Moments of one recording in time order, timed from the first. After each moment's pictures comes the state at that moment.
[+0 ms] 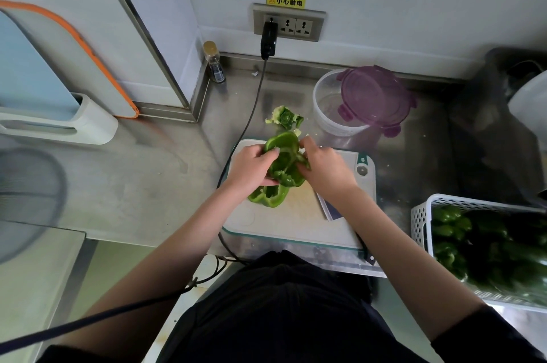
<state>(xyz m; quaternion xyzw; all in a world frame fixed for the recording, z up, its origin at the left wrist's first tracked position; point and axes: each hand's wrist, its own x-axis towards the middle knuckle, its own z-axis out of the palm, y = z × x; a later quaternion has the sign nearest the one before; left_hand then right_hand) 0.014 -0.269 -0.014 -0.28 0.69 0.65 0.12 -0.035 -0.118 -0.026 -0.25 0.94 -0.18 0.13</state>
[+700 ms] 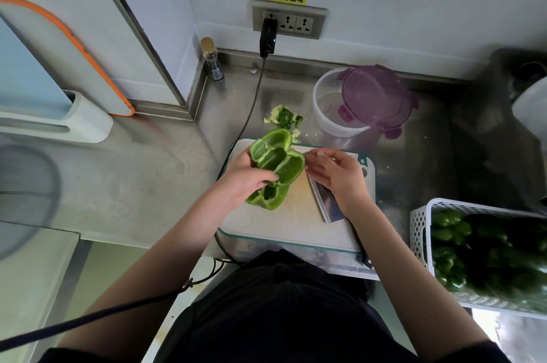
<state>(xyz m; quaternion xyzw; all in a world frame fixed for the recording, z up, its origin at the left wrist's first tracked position) 0.011 -0.278 -0.039 -0.32 0.55 0.75 0.18 -0.031 -0.098 -0.035 0.16 0.65 -0.70 0.24</state>
